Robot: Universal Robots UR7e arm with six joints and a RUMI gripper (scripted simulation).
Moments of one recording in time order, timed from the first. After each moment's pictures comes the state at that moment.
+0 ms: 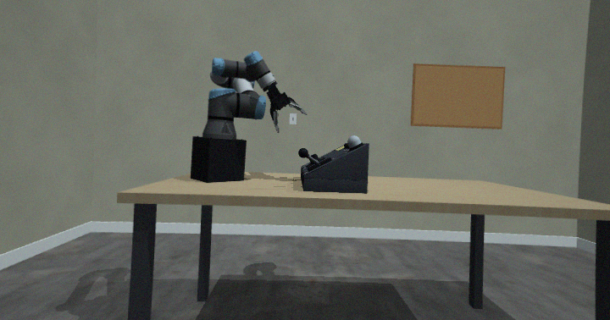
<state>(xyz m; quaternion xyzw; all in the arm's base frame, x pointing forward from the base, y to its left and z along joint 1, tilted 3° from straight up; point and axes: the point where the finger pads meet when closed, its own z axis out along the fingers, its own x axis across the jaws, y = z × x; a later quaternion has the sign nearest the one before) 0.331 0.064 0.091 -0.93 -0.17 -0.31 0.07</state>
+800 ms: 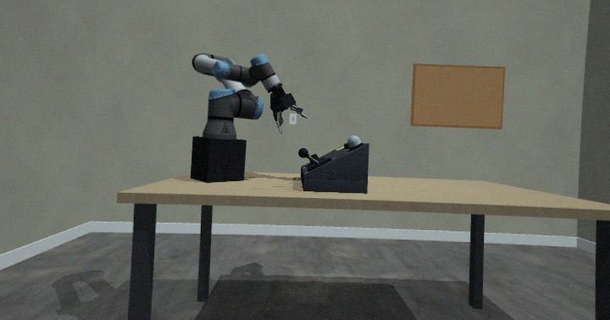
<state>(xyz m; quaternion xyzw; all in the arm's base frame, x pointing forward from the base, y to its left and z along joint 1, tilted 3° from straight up) 0.331 0.100 0.084 -0.90 -0.32 -0.30 0.02</state>
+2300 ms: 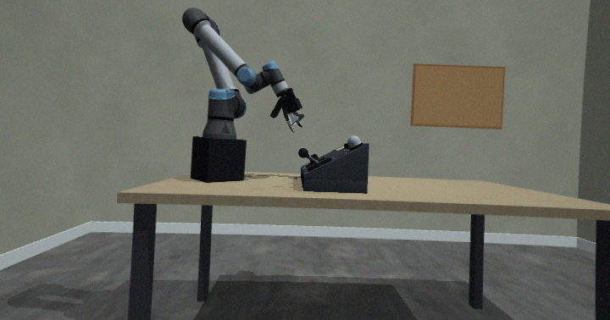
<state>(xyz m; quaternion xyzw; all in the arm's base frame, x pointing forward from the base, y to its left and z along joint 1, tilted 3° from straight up) 0.333 0.188 0.067 -0.72 -0.64 -0.24 -0.11</state>
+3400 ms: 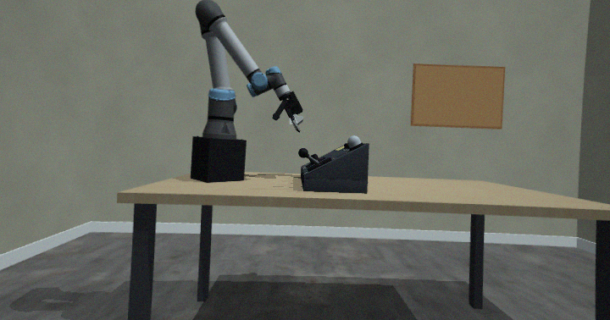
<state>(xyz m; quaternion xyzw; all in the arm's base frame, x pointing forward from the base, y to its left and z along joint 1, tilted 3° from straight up) 0.334 0.229 0.058 -0.61 -0.75 -0.19 -0.18</state>
